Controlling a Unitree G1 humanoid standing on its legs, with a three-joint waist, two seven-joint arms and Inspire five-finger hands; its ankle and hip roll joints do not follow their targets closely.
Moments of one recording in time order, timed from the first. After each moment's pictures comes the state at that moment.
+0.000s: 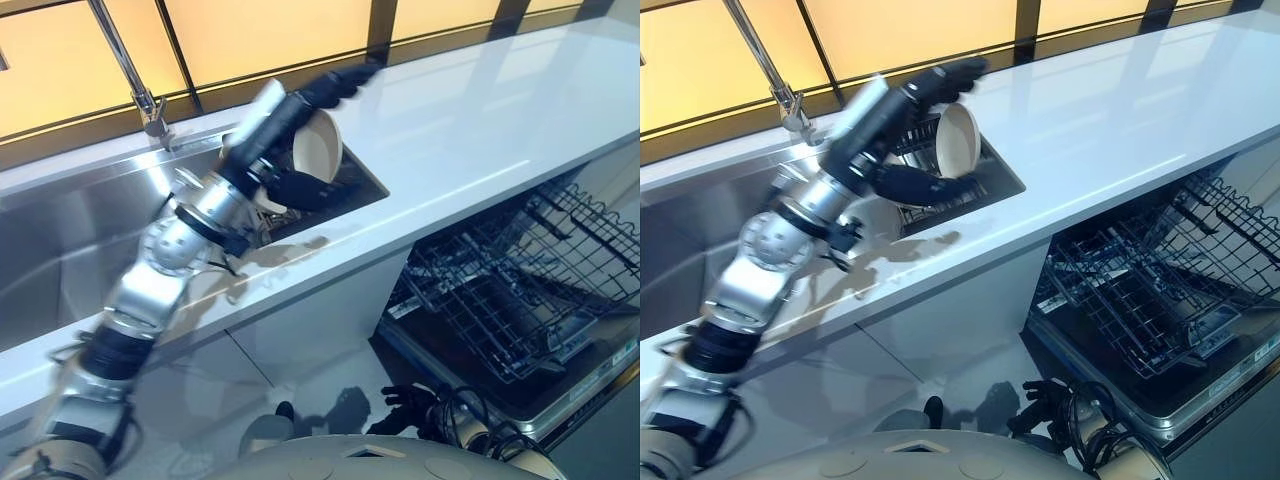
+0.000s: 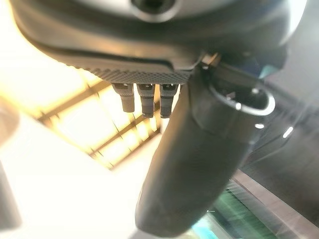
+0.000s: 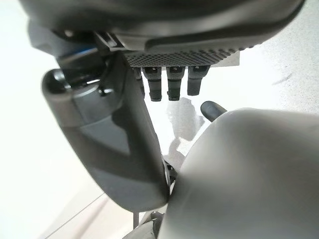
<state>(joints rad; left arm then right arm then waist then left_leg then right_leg) -0.43 0.78 -0.18 -0.29 -0.19 -0.07 -0.08 -0.08 -0.25 0.39 1.23 -0.02 -0.01 0.16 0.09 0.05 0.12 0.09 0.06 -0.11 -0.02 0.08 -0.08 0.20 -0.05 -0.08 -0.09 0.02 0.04</state>
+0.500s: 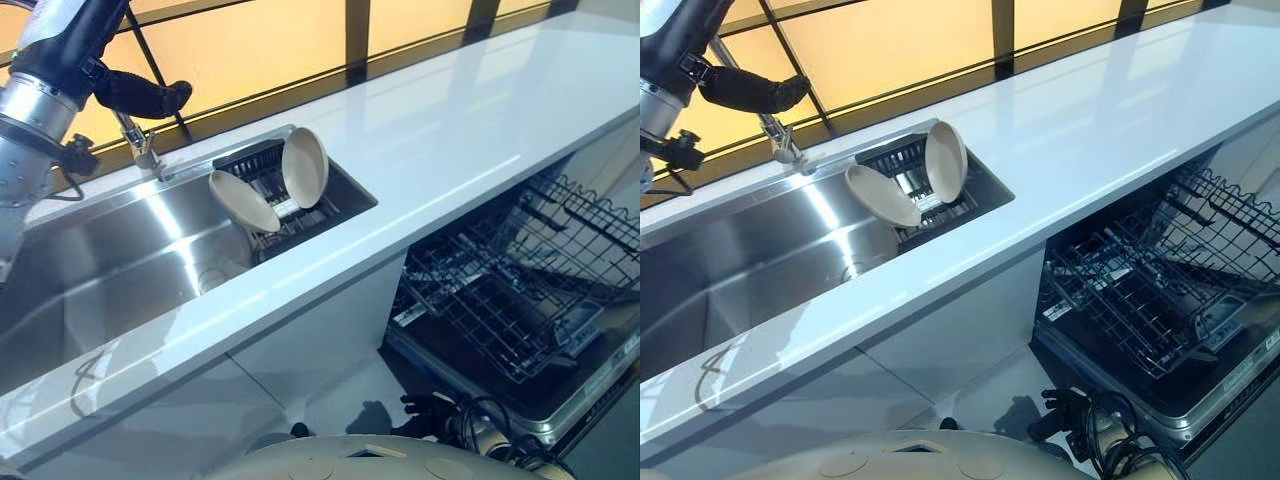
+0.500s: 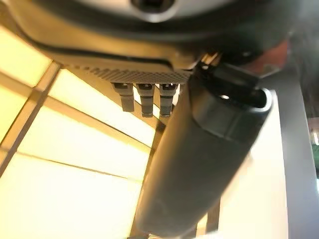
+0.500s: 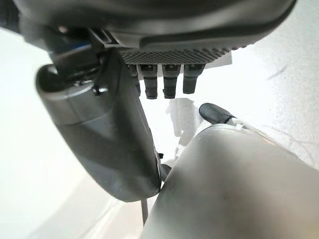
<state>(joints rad) -0.53 1.26 -0.09 0.05 -0.02 -0.25 -0.05 -0.02 -0.31 0.30 1.17 -0.06 0.03 0.17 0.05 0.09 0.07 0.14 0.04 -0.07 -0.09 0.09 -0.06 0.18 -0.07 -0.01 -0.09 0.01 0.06</state>
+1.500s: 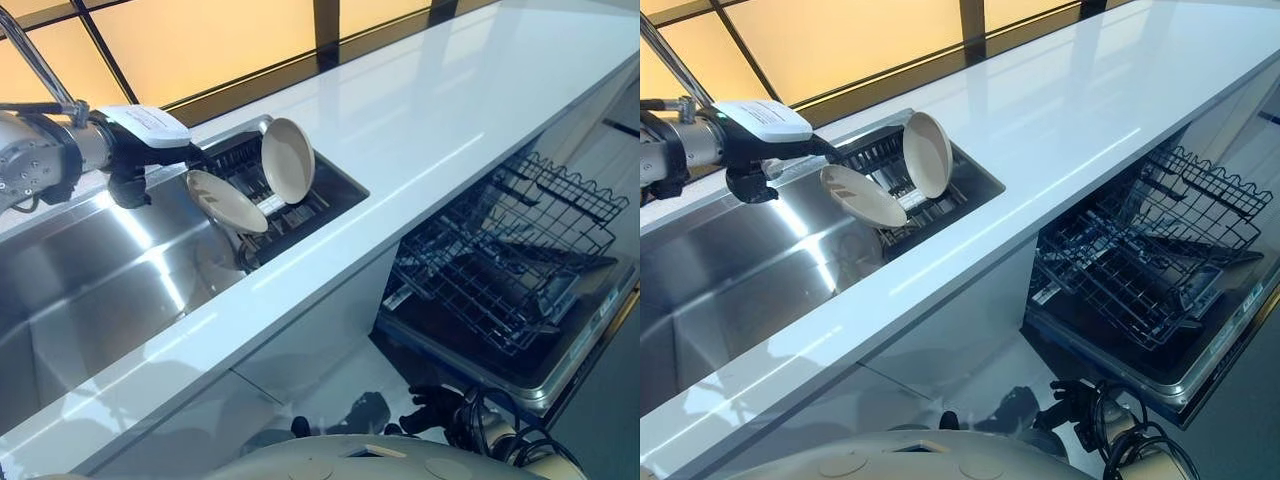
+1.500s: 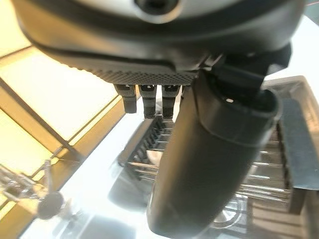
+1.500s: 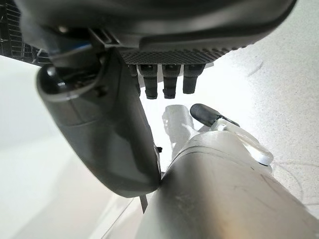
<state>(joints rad) -1.01 1.47 -0.76 0.23 0.31 -0.40 -0.54 -0.08 -0.33 0.28 1.22 -0.06 0.01 0.18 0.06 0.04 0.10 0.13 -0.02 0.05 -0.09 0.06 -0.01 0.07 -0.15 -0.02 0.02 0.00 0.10</state>
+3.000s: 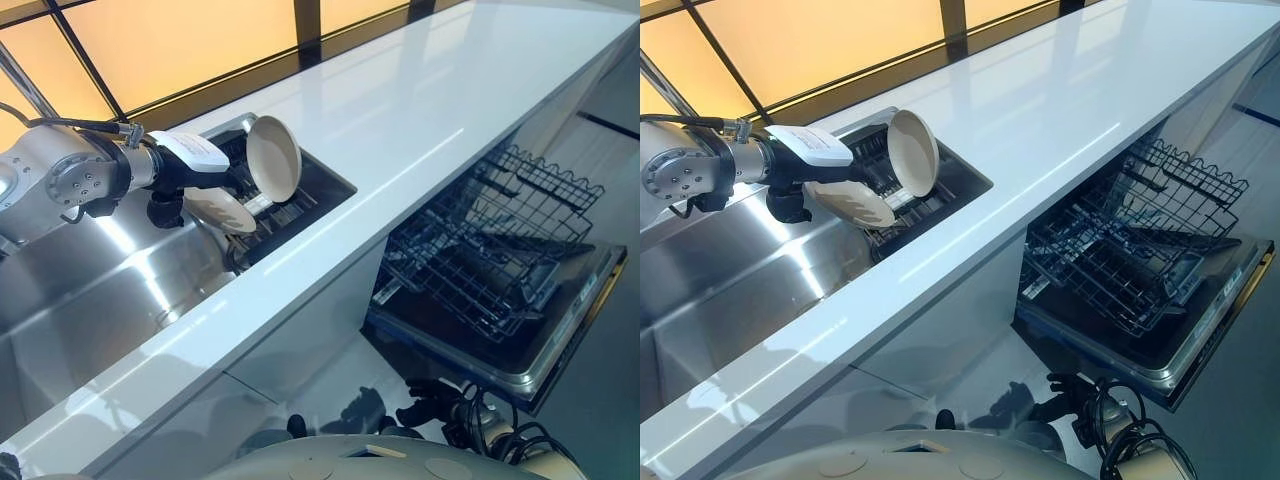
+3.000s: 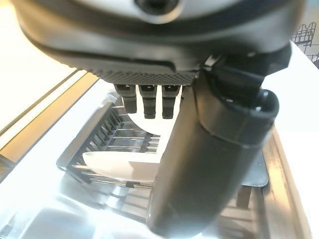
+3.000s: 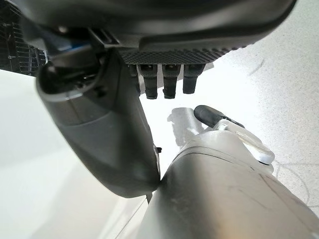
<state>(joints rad) -0.93 1.35 -0.75 0.09 0.30 -0.31 -0.66 -0.08 -0.32 0.27 1.25 -0.06 -0.06 0.17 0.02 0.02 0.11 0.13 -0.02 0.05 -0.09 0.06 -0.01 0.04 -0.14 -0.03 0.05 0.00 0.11</state>
